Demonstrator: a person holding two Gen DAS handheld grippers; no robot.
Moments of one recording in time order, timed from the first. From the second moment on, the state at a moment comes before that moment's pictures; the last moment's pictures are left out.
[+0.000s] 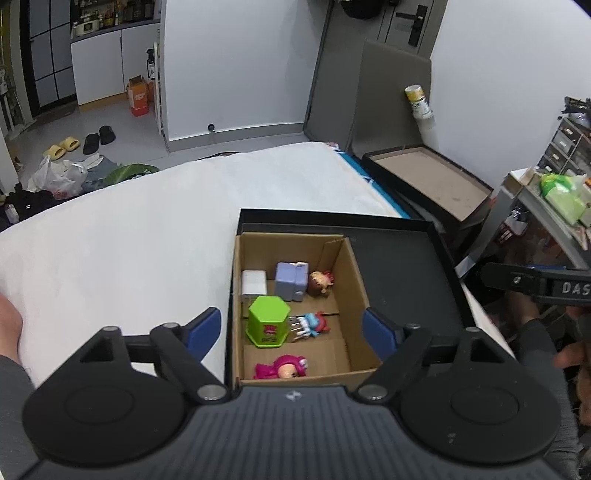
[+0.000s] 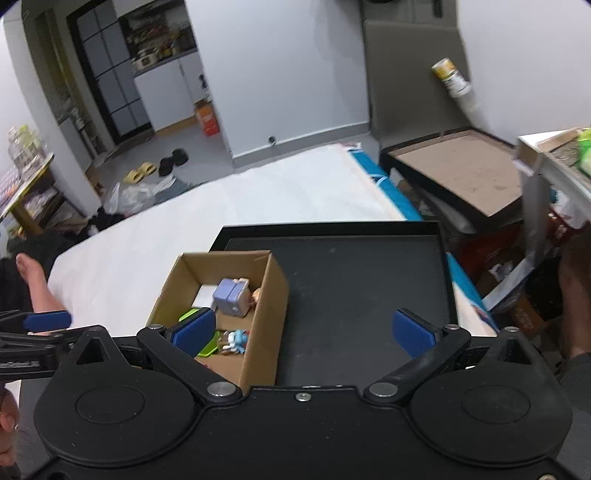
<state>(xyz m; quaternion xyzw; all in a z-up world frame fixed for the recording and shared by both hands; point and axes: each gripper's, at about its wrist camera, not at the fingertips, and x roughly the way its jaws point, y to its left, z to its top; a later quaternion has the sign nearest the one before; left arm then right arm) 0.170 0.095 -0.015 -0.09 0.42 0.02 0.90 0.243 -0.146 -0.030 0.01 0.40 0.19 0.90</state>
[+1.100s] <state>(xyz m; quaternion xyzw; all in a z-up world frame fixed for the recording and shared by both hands) 0.100 0.052 0.049 -0.10 0.39 -0.01 0.92 0.160 -0.160 0.032 0.01 0.36 0.18 0.92</state>
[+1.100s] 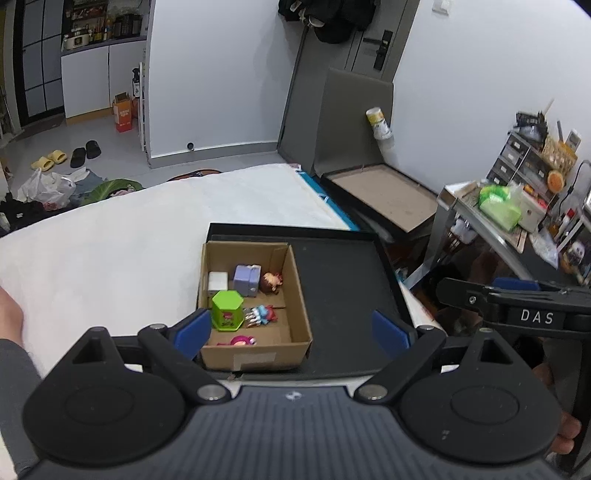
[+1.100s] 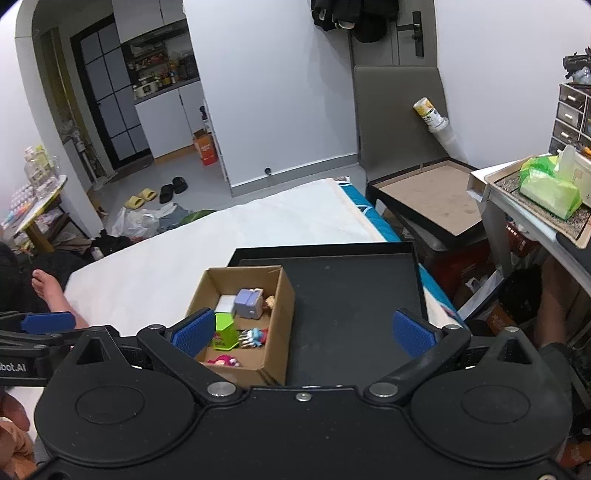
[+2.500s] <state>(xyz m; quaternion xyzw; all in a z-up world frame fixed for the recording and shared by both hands) 0.083 0.034 0.047 -0.07 0.39 -0.02 0.92 0.141 -0.162 0.015 0.01 0.38 0.18 0.91</state>
